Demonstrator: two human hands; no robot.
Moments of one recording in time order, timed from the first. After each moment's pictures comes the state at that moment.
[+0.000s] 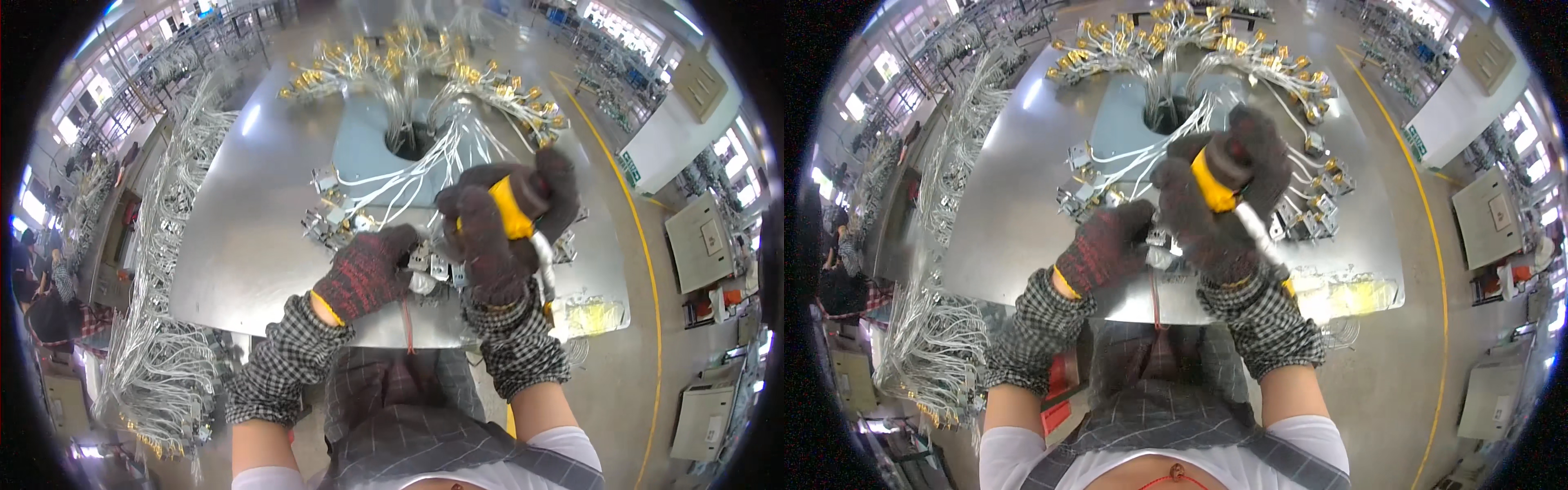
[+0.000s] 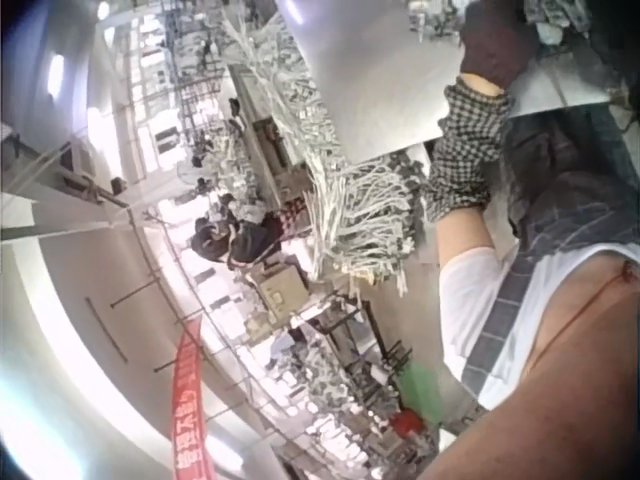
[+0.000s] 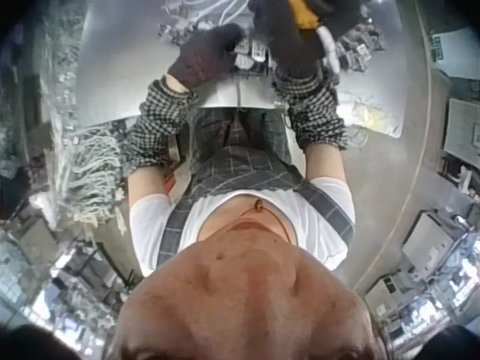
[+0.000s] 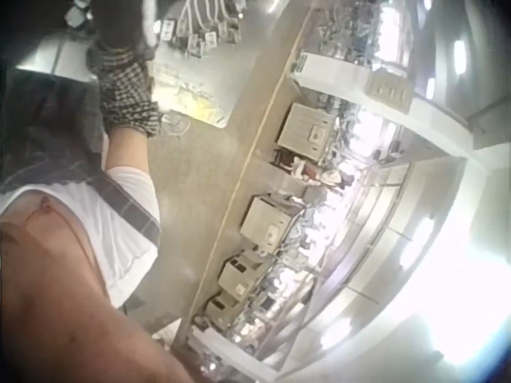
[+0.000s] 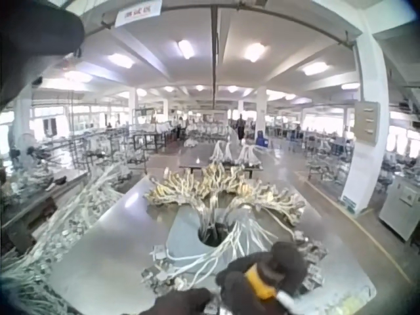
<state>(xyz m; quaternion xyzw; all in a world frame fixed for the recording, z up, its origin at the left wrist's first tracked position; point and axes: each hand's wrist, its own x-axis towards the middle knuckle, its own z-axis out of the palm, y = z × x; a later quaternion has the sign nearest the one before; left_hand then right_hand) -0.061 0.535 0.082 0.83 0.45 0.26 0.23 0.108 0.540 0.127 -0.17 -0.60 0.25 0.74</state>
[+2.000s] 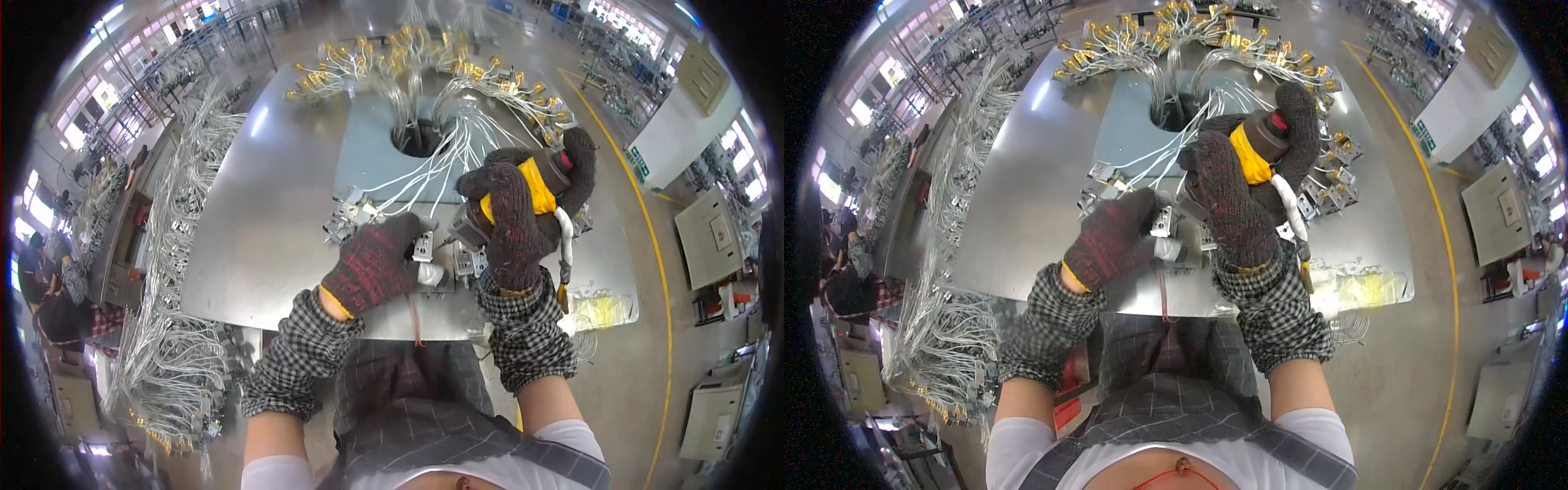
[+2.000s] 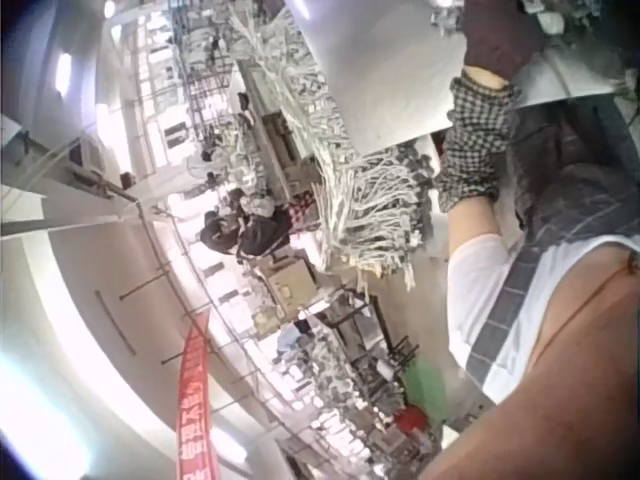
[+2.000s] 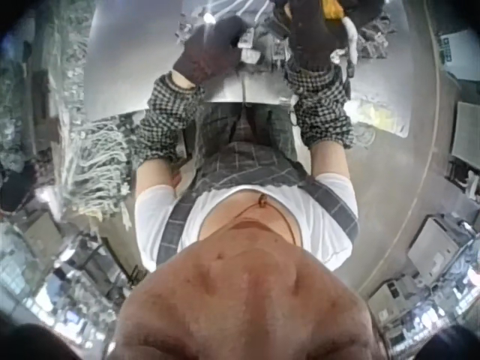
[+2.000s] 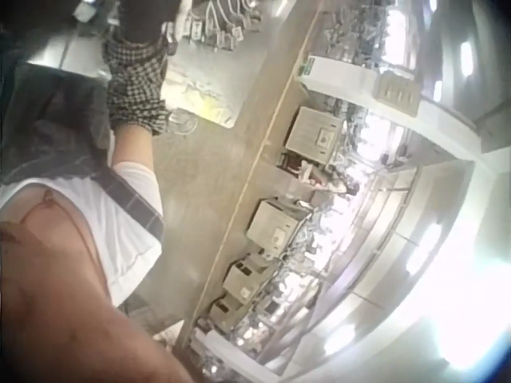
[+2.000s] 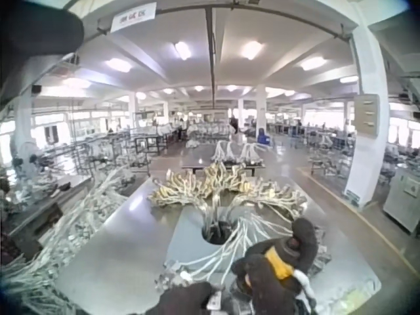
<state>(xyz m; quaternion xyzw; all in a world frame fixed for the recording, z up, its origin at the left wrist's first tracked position) -0.058 0.526 0.093 0.79 0.50 0.24 0.24 0.117 0.541 0.123 -0.18 -0.50 0.29 0.79</state>
